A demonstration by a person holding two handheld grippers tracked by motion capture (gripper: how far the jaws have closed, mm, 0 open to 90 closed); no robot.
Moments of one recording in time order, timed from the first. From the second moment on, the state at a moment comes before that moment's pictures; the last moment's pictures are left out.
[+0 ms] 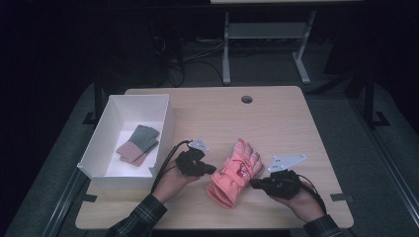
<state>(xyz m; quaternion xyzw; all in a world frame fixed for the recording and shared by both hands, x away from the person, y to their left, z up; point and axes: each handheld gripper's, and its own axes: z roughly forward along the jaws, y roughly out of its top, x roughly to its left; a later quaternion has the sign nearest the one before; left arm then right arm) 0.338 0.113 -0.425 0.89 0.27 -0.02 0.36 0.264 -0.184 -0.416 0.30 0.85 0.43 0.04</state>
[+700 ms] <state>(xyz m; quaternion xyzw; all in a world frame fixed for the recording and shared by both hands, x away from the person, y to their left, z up) 0.341 0.113 -0.417 0.88 0.28 -0.01 0.38 0.293 -0.162 -0.438 0.33 0.85 0.40 0.07</state>
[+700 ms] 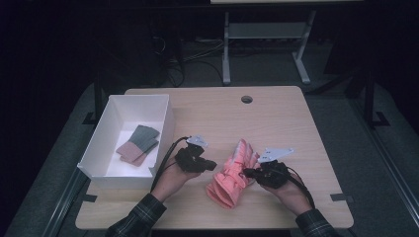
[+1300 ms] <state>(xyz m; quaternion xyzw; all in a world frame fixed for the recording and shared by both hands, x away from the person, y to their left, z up) 0.356 0.079 -0.395 0.87 0.27 -0.07 0.42 0.297 -0.150 -0.447 0.34 0.86 0.38 0.07</state>
